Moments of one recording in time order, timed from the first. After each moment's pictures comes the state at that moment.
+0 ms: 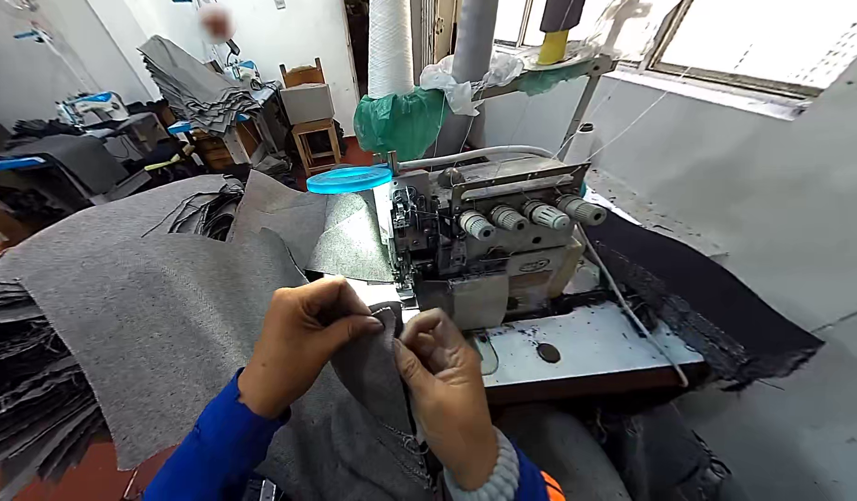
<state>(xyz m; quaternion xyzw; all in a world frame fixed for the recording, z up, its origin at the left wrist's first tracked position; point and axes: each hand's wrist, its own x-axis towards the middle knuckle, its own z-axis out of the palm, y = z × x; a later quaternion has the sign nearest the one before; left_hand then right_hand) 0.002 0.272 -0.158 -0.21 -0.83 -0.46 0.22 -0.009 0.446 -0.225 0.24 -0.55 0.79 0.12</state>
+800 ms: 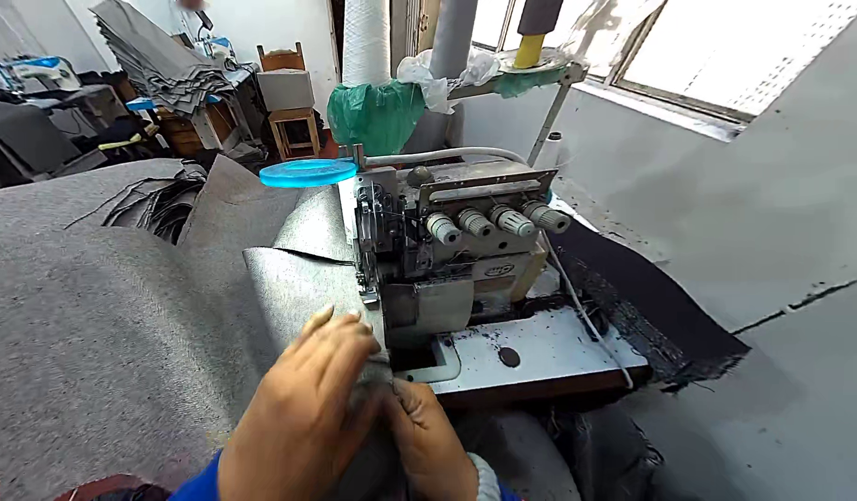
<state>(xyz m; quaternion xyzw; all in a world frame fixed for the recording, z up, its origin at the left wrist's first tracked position) 0.028 0.321 -0.178 -0.25 -0.91 -0.16 0.28 -0.002 0.482 -0.267 0.27 -0.58 0.77 -0.08</state>
